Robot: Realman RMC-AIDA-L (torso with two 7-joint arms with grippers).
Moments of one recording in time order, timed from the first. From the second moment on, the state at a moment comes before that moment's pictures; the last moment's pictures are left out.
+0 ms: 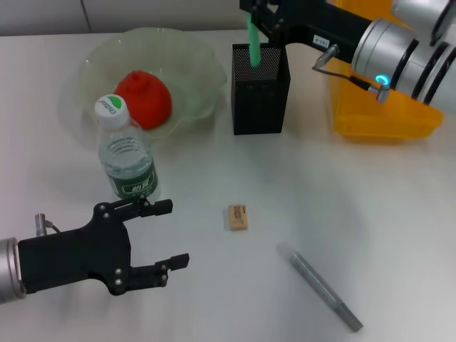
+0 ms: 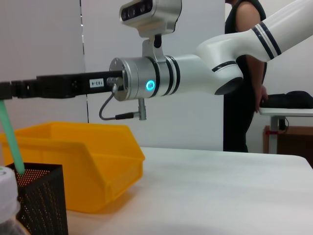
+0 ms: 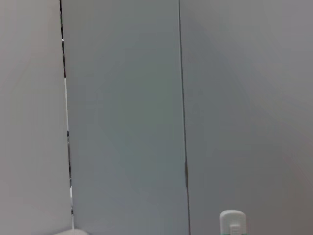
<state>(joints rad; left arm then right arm) -0.25 -2.07 0.97 0.58 1.73 1.67 -0.84 0.73 2.09 -1.29 -0.42 -0.98 -0.98 0.96</state>
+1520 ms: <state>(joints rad) -0.19 -2.04 0.92 0.59 1.73 1.73 -0.84 0.59 2.08 -1.39 -1.30 -2.32 -1.52 2.21</state>
